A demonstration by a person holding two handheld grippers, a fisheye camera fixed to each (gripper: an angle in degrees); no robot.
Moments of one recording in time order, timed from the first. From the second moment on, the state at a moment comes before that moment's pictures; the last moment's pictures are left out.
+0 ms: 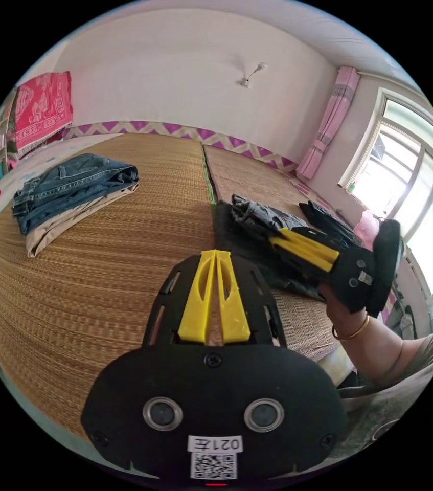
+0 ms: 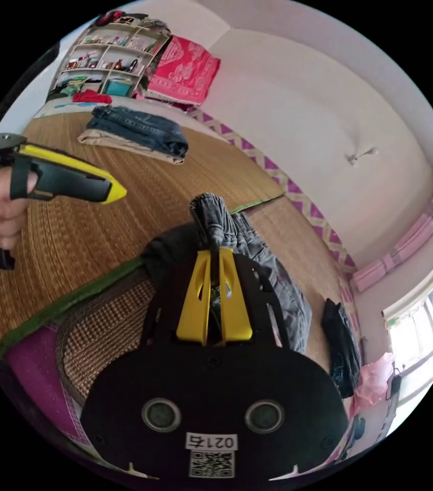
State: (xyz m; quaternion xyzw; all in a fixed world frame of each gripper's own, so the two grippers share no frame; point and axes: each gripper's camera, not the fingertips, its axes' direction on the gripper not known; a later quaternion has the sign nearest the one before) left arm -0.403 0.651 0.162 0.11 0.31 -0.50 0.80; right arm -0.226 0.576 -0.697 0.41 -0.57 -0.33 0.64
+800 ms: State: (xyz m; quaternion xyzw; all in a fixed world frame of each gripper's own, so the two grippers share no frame) left arm -0.250 0.636 0.537 0.08 0.46 -0.41 0.78; right arm -0.262 0.384 -0.408 0.08 -0.78 -0.22 0.57
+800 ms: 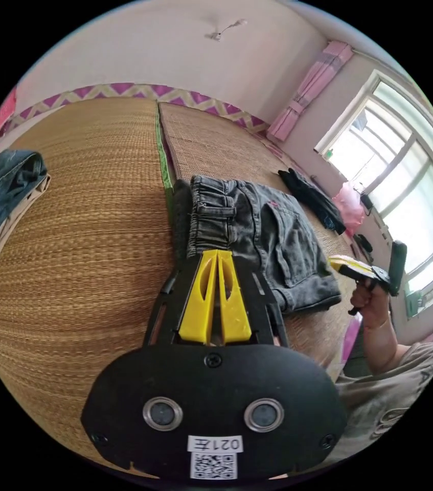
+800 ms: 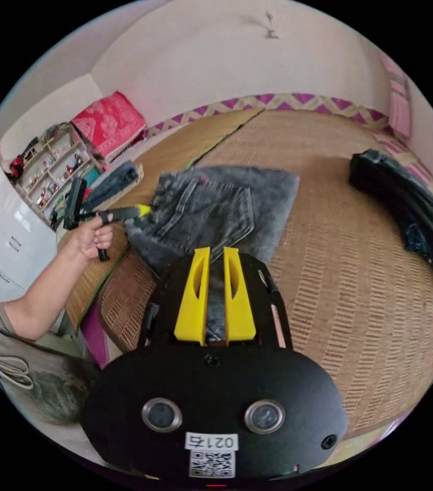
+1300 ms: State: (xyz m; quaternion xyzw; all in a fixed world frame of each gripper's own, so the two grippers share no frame) left arm -0.168 0.715 0.706 0.01 0.66 -0.41 0.63; right arm -0.421 0.248 -0.237 -0.23 -0.88 -0.19 0.38
